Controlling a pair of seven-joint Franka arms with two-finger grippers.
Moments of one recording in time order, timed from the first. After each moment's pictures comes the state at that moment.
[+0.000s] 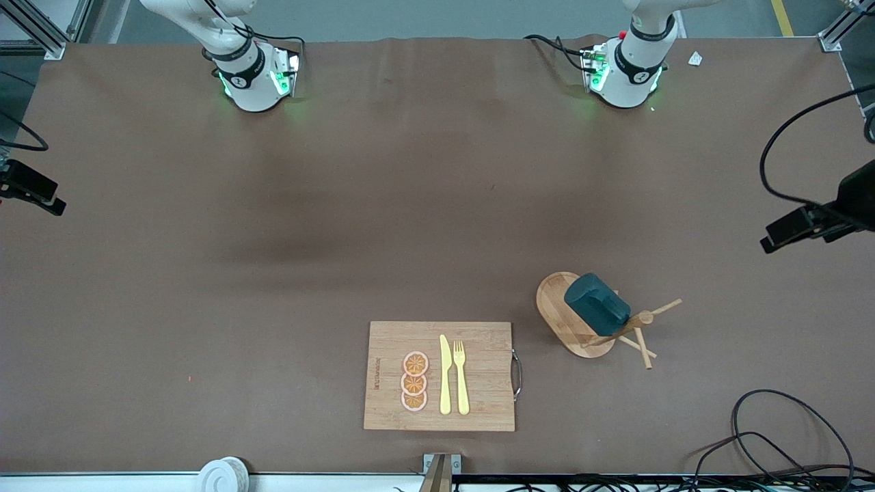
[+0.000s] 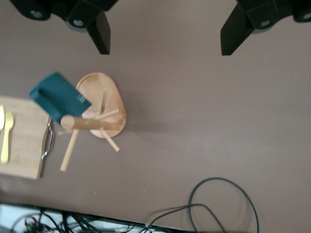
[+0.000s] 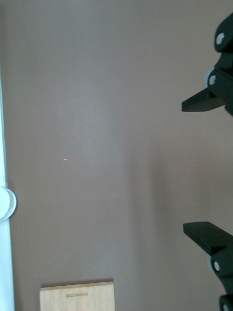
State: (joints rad) left arm 0.14 0.21 -0.20 -1.28 0.03 1.58 -0.15; right arm -0.04 0.09 -0.05 -1.42 0.00 1.57 -0.03
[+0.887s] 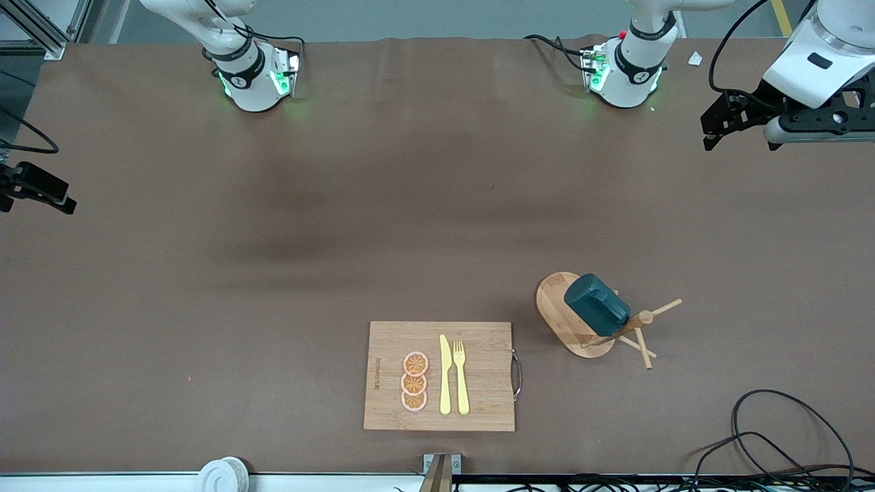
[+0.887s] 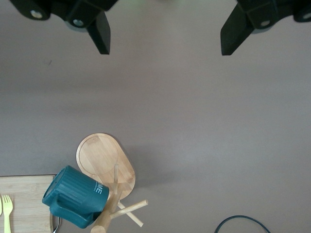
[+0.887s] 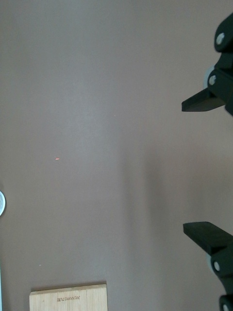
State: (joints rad) left arm -0.08 -0.20 -0.09 -1.77 0.03 1.61 -0.13; right arm -0.04 0.08 -0.05 -1.44 0.00 1.57 -0.03
